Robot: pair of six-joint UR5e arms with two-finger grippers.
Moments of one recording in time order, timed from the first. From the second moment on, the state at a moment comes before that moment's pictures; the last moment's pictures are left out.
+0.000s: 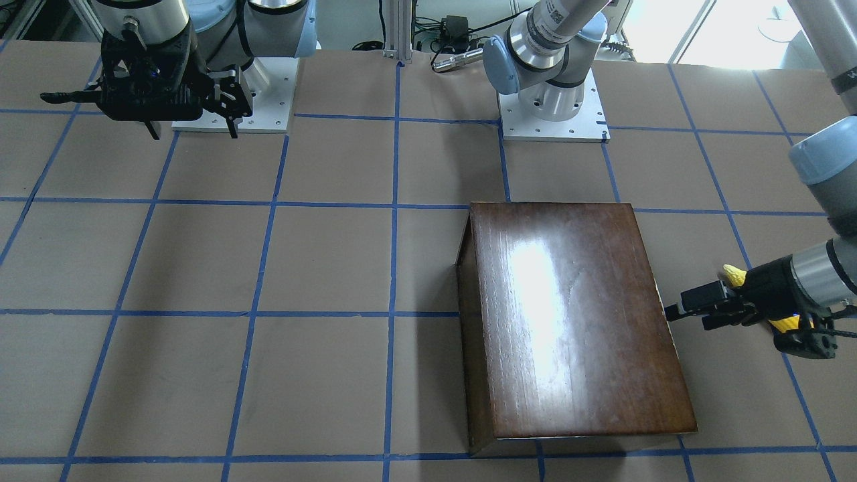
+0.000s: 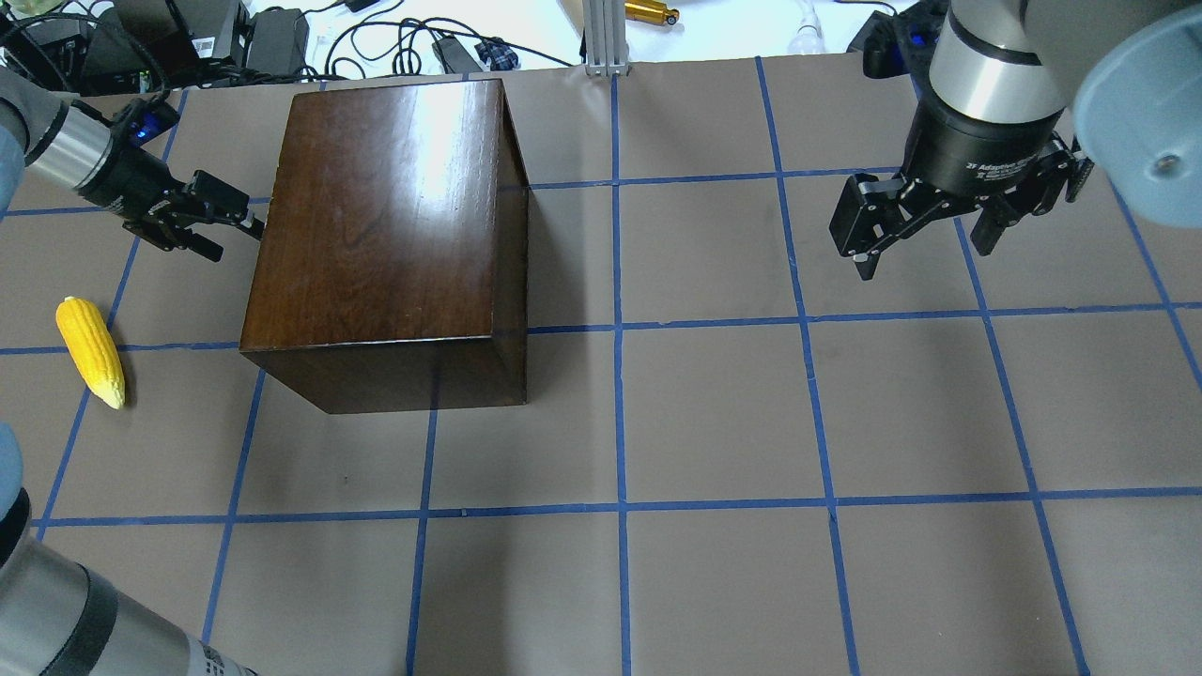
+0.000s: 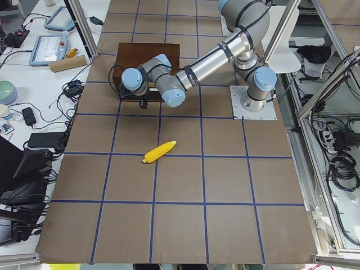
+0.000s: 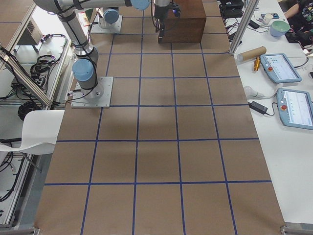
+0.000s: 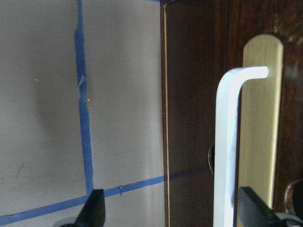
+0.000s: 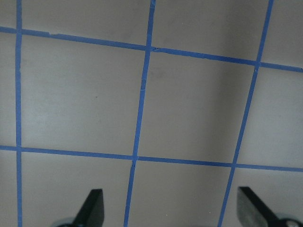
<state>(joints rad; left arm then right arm) -1.07 -2.01 -1.52 -1.45 1.20 0.57 1.61 -1.64 1.59 -1.46 -1.68 -0.09</state>
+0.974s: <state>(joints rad) -1.08 -2.05 -1.52 -1.44 1.20 0.58 1.61 -1.64 1.59 -1.46 -1.68 -0.09</state>
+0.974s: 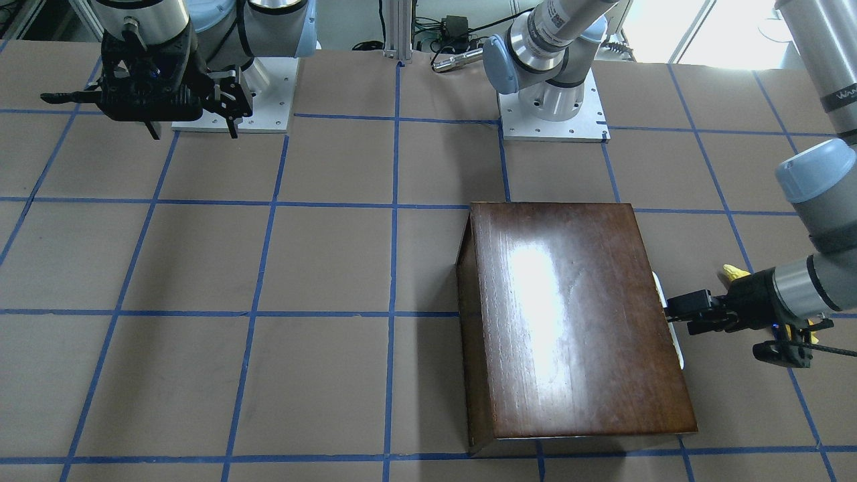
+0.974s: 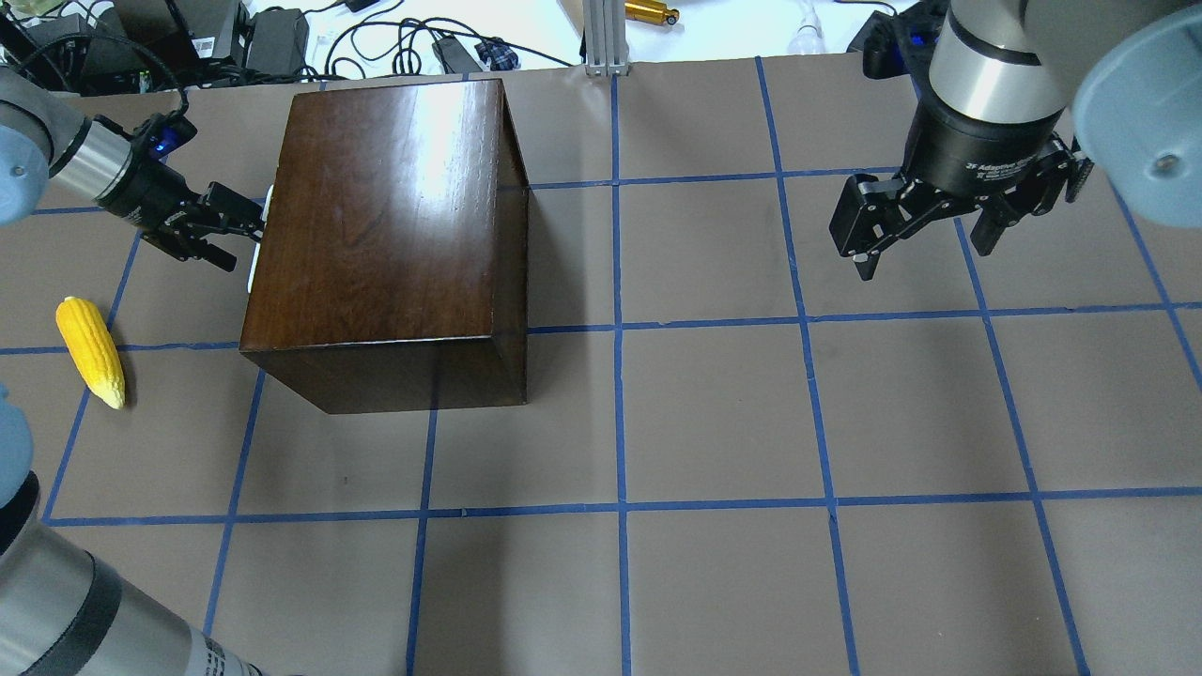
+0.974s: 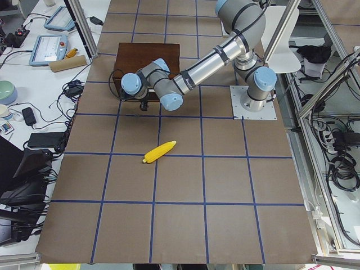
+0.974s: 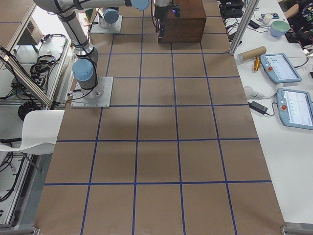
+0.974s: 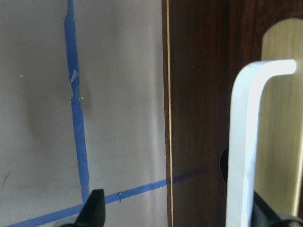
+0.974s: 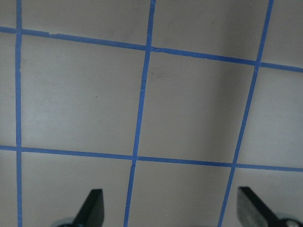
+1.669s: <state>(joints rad) -1.07 -2.06 -1.51 -1.44 1.21 0.59 1.61 -1.64 1.59 -1.46 -1.68 -0.09</state>
